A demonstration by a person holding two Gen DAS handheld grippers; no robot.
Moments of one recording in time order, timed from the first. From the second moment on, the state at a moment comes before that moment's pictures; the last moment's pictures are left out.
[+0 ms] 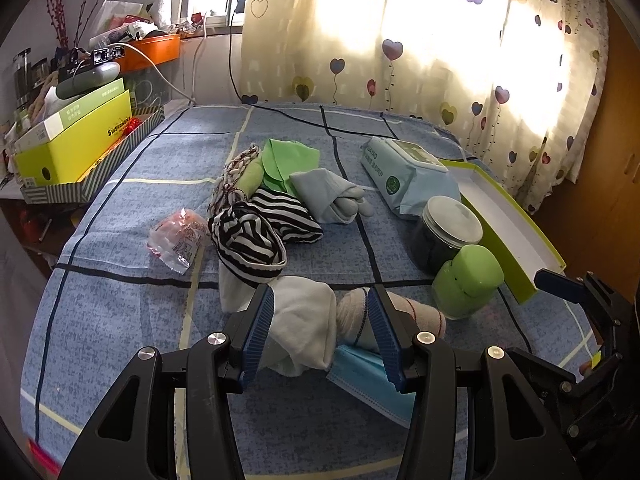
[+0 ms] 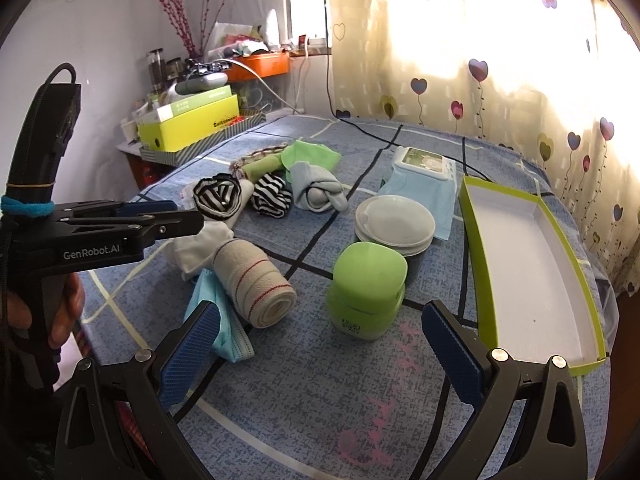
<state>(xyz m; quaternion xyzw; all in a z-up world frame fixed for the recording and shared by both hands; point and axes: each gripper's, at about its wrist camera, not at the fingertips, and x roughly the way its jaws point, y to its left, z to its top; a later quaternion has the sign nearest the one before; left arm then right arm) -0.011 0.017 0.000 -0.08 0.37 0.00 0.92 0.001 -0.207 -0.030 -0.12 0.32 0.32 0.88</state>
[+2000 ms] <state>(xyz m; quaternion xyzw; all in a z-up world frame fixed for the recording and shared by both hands) -0.019 0.035 -0.002 -0.09 0.37 0.00 0.93 -0.004 -0.171 -0.020 -0.12 0.32 0.39 0.85</state>
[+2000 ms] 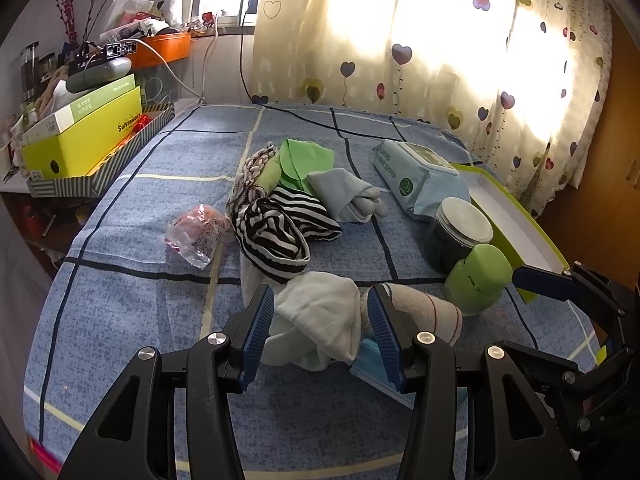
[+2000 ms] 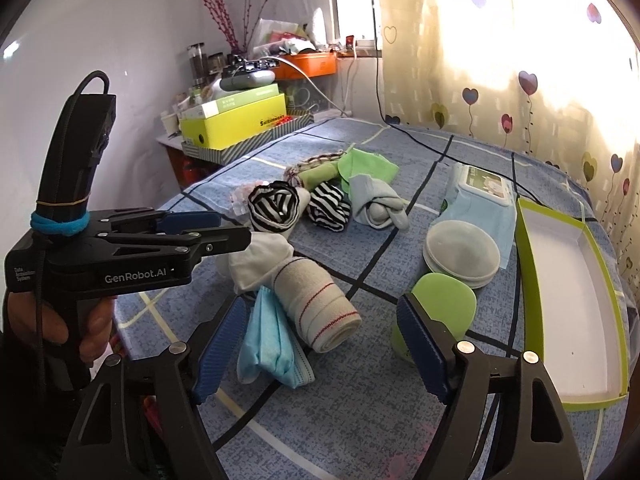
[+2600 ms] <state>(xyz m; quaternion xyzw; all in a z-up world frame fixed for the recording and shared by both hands) -0.016 0.051 -0.008 -0.12 0.37 -0.01 0.92 0.013 -0.150 -0.024 -0.14 0.33 0.40 0.84</state>
